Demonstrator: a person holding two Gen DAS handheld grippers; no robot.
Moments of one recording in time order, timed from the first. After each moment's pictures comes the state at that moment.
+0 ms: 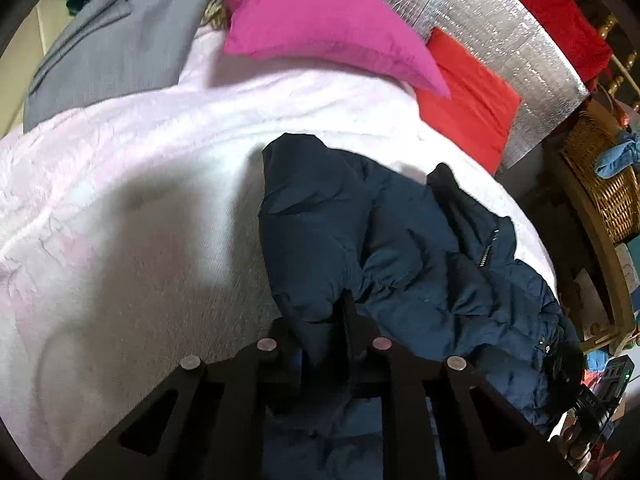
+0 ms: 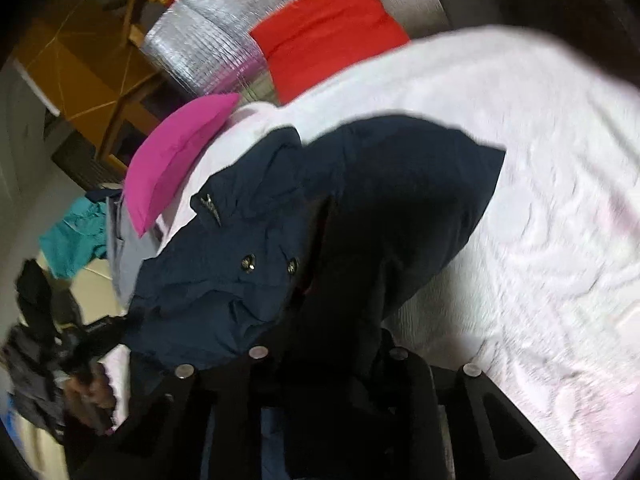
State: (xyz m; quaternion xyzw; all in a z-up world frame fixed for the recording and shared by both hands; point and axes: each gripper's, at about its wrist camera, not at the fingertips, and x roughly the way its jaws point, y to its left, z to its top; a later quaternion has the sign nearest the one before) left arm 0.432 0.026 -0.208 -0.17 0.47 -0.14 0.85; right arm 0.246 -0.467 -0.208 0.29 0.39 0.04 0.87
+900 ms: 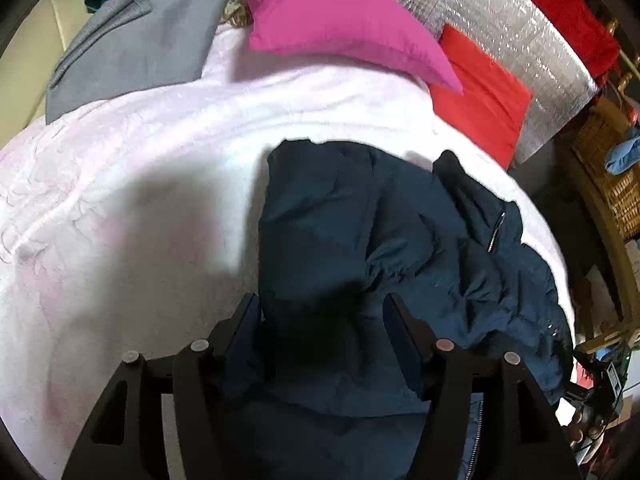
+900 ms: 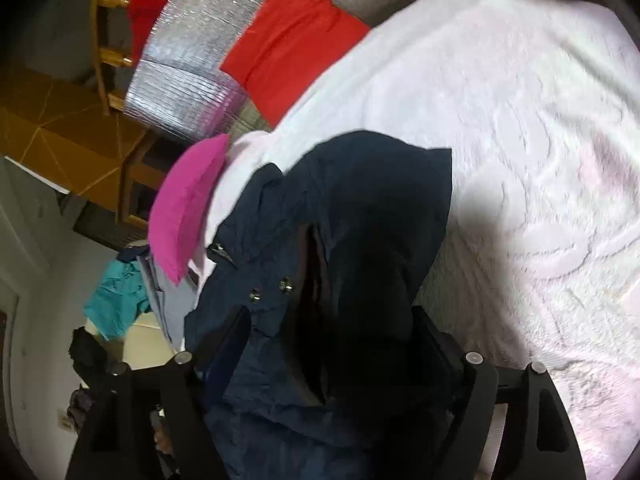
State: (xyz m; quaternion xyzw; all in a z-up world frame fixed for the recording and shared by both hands) left arm 0.418 0.030 -0.210 -0.15 0.49 -0.11 0.85; right arm 0.250 -0.515 -0.233 0.44 0.40 0.06 0.80
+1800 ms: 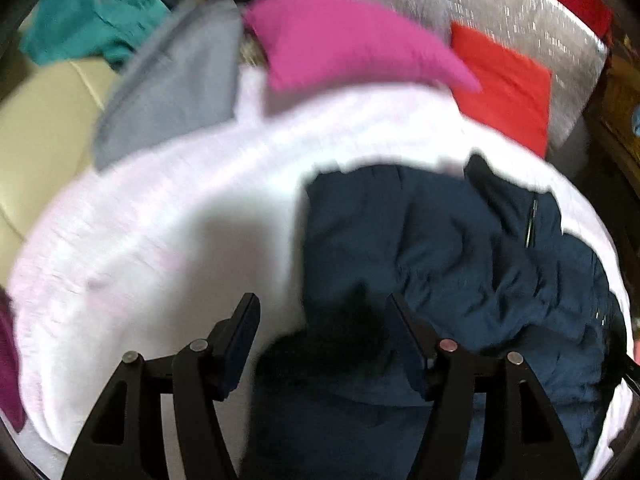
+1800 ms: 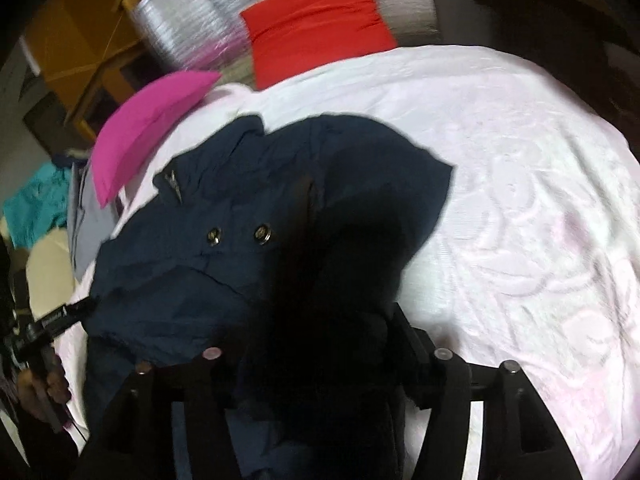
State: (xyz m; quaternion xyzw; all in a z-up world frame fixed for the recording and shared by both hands) left arm 0.388 0.020 -0.172 -0.05 0.43 -0.02 0.90; right arm 0.232 -0.478 -0.199 0.25 0.43 -0.02 0.86
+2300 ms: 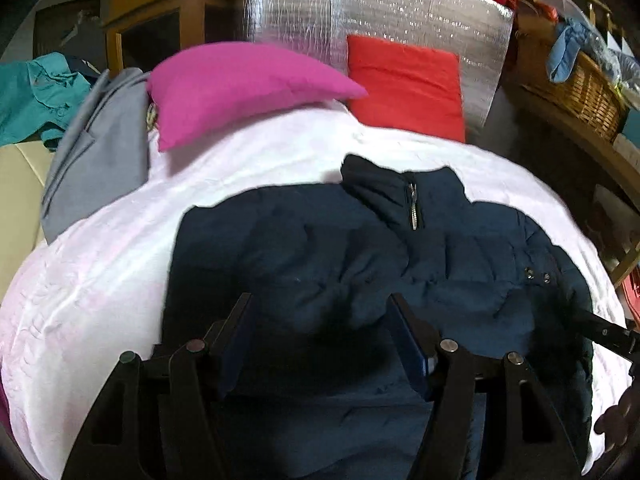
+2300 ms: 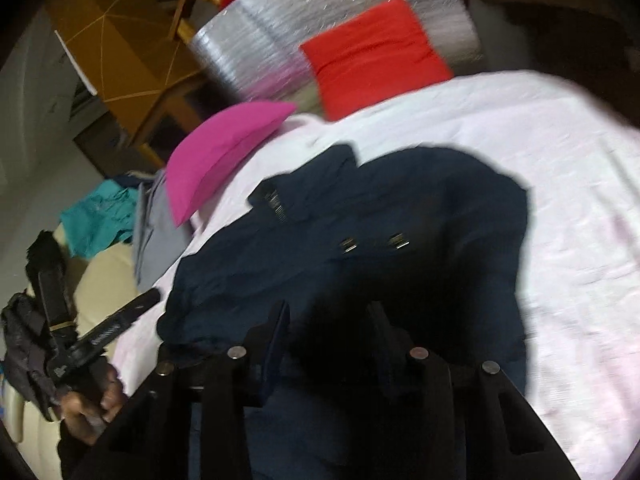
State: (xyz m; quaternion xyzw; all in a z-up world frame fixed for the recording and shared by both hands) left arm 0.355 -0.083 -0.163 0.01 0.39 -0.13 0.91; right arm 0.243 -0.404 -0.177 0.28 0.37 0.09 0.88
